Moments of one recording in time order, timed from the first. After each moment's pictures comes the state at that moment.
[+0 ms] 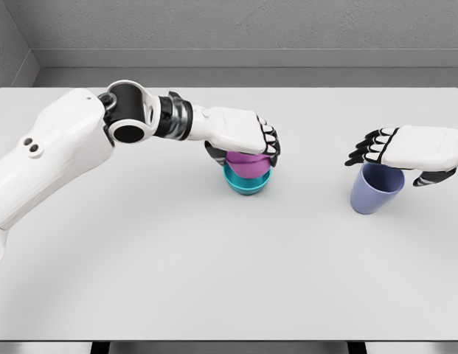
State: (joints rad) left arm -1.07 0.36 -1.06 -1.27 -0.54 -0.61 -0.53; right arm -0.65 -1.11 0.65 -1.64 0.32 -0.61 0.61
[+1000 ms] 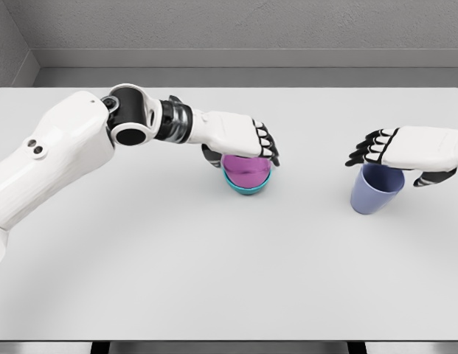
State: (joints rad) left arm -1.07 0.35 -1.08 -1.24 -0.56 -0.61 -0.53; right arm -0.65 -1.12 0.65 -1.64 0.32 -0.61 0.61
